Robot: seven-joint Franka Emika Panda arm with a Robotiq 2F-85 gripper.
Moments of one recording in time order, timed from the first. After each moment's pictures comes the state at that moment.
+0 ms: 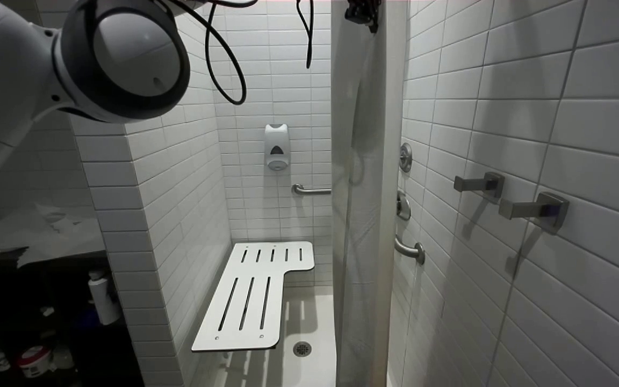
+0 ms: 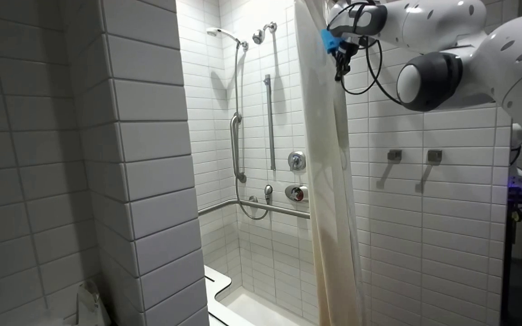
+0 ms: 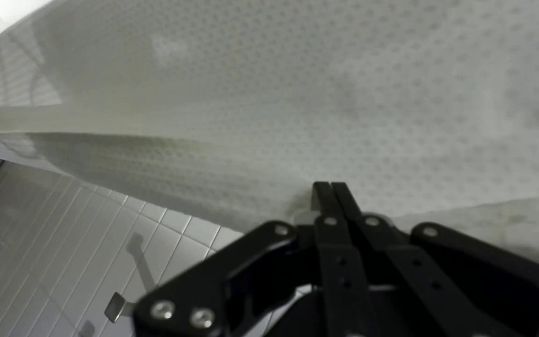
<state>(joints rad) -0.52 0.73 -0.12 -0.37 0.12 1.95 1.64</state>
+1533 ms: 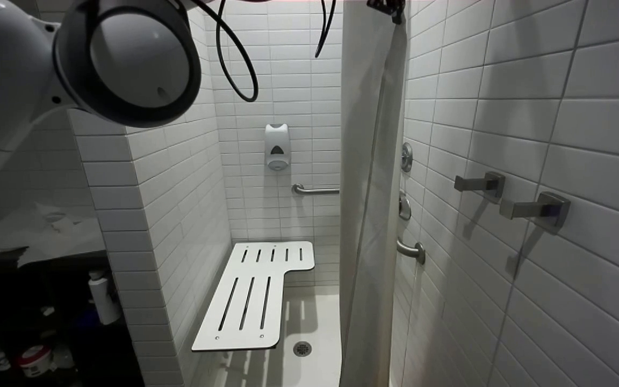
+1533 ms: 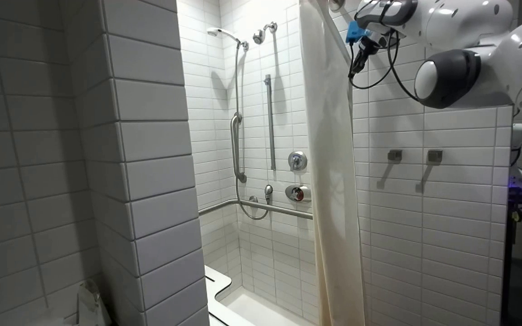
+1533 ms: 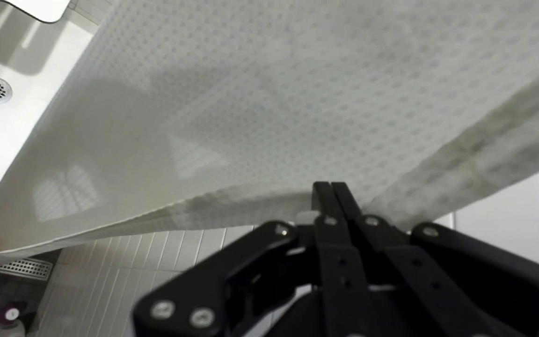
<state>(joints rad) -0.69 0.73 0.00 -0.37 0.31 1.97 1.76</state>
